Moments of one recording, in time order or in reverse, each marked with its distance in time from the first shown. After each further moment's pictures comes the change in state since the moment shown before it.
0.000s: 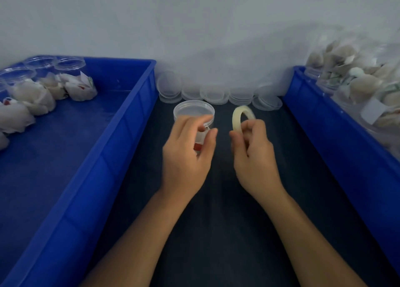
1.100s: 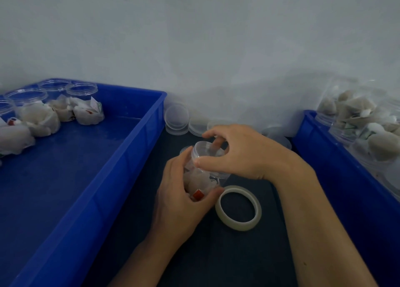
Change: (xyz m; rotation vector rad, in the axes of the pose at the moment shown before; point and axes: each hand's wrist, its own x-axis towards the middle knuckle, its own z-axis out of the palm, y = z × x) left_hand -0.007 -0.035 0.005 -0.185 -0.176 -0.421; right_hand 0.122 -0.074 -0.014 -0.483 -0.675 -0.169
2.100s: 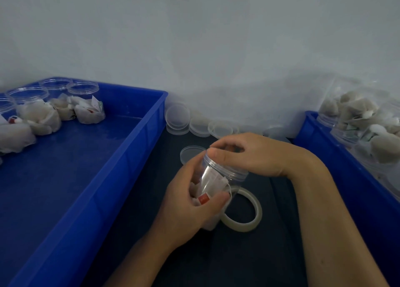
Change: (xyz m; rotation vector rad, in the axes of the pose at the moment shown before) left_hand 0.003 0.006 -0.004 -0.247 -0.245 -0.024; right_hand -0.003 0.026 -0.009 0.185 -0.201 0.038
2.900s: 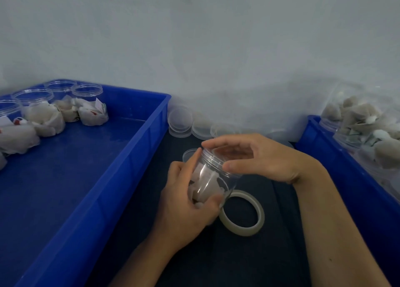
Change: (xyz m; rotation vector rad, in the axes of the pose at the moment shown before) left_hand -0.002 -0.012 -0.001 0.232 0.172 0.025; right_hand -0.003 0.013 -0.001 0.313 -0.069 -0.271
